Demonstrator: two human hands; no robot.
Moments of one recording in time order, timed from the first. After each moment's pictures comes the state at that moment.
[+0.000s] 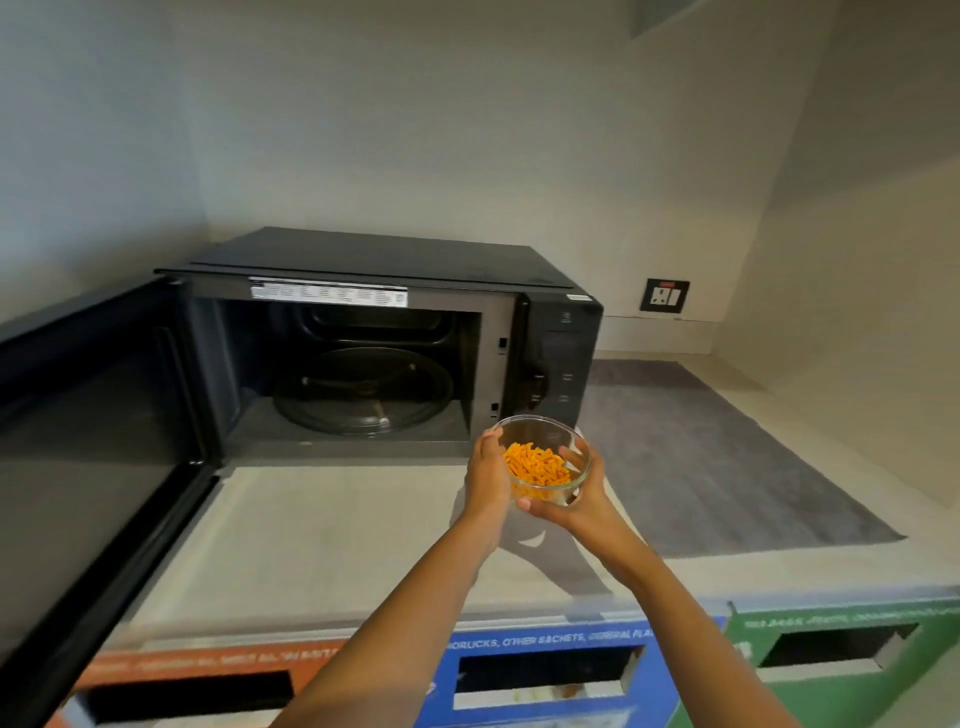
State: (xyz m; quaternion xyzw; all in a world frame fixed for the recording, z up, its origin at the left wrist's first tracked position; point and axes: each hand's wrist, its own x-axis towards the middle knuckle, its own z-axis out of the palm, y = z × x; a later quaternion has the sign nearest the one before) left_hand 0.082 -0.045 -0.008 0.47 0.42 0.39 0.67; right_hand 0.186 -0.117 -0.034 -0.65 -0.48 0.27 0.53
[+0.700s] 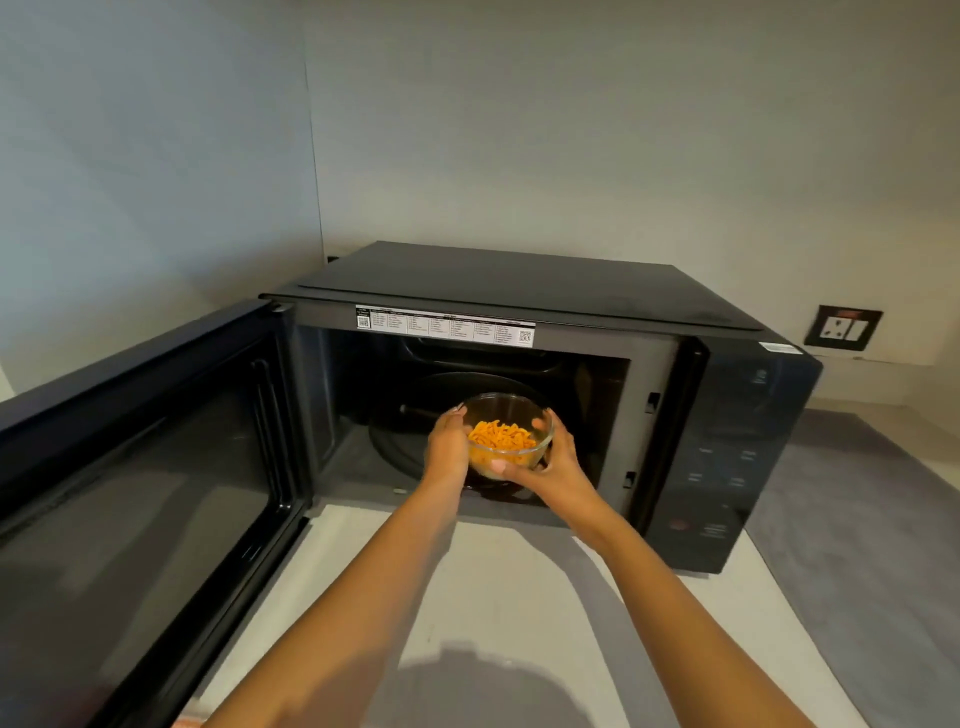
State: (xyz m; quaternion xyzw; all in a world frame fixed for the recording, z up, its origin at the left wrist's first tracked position) left_hand -0.014 0.147 0.001 0.41 0.49 0.48 0.60; right_hand 0.113 0.090 -0.019 -0.57 -0.57 0.33 0.49
